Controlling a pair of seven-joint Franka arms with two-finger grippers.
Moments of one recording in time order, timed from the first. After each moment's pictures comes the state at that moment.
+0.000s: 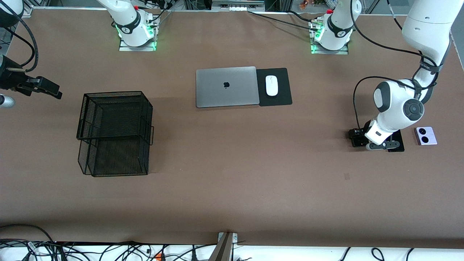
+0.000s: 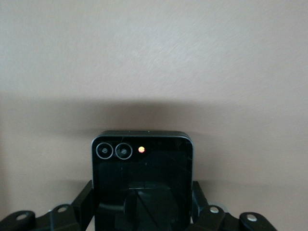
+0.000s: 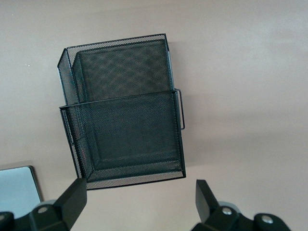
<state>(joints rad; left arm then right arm) 0.16 0.47 -0.05 -2.11 0.02 2.49 0.00 -0.03 0.03 -0.02 -1.65 -0.02 1.64 0.05</state>
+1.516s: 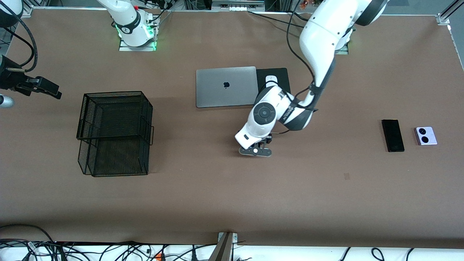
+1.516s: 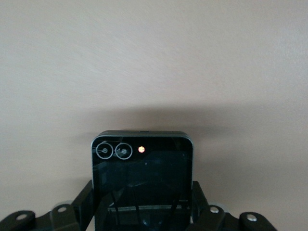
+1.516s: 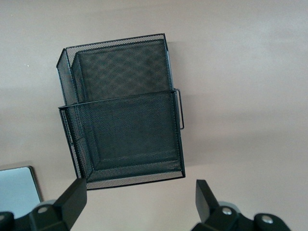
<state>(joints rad) -0.55 0.87 -0.10 -1.41 0.01 2.30 -0.58 -0.03 0.03 -0.02 -1.66 -0.02 1.64 0.05</state>
